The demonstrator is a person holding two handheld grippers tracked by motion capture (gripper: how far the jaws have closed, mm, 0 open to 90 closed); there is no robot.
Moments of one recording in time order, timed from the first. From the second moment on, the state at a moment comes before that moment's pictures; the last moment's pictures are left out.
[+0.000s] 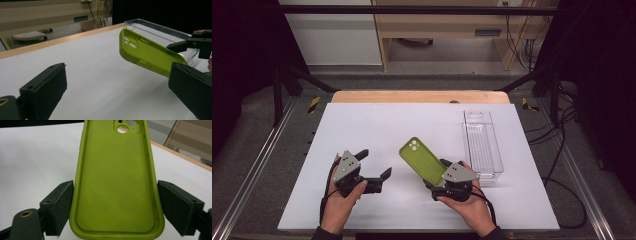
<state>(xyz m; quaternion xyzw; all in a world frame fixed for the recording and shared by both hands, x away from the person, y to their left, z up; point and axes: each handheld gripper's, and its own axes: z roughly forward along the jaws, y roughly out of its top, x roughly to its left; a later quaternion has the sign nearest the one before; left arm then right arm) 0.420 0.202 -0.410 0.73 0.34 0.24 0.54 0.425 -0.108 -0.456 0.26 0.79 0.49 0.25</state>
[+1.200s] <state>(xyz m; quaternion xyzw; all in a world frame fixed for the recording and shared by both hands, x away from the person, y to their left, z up) 0.440 0.164 -0.404 0.72 0.36 0.17 0.56 0.417 -0.106 -0.449 0.25 0.76 0.52 0.30</state>
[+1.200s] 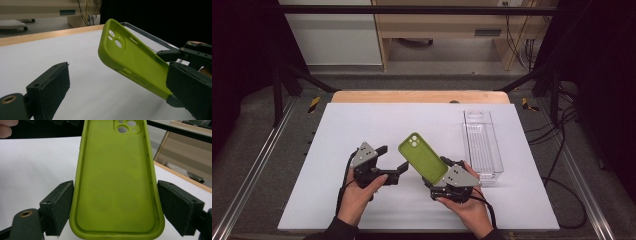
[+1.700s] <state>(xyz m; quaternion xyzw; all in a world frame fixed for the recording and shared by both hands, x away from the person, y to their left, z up) 0.446 0.157 -0.408 0.71 0.38 0.15 0.58 0.413 -0.102 -0.450 0.24 0.75 0.53 0.31</state>
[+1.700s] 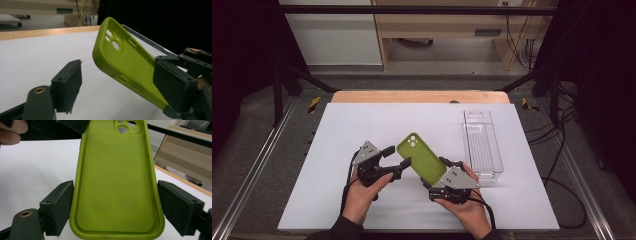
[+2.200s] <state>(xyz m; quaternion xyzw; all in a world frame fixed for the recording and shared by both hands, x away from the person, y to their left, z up) 0.447 0.158 -0.408 0.70 0.39 0.12 0.59 0.412 -0.097 -0.453 0.25 0.75 0.53 0.30</state>
